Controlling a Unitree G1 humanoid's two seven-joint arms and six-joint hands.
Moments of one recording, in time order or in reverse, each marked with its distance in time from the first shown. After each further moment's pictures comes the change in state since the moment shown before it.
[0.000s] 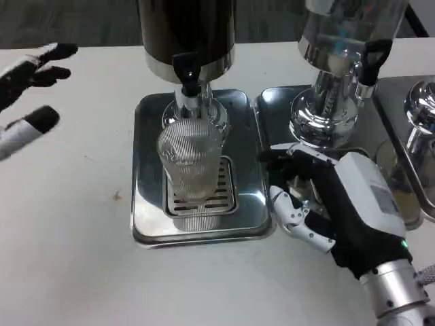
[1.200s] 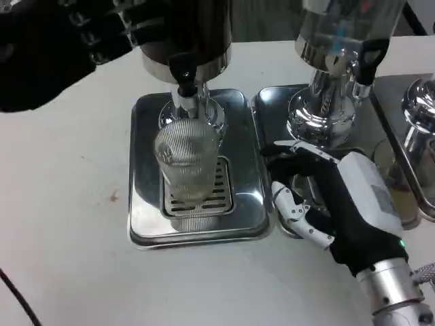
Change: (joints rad) left arm -0.518 -0.128 0.248 0.111 -0.327 1.148 -0.970; right arm -0.023 0.021 -0.004 0.063 0.037 -0.015 -0.035
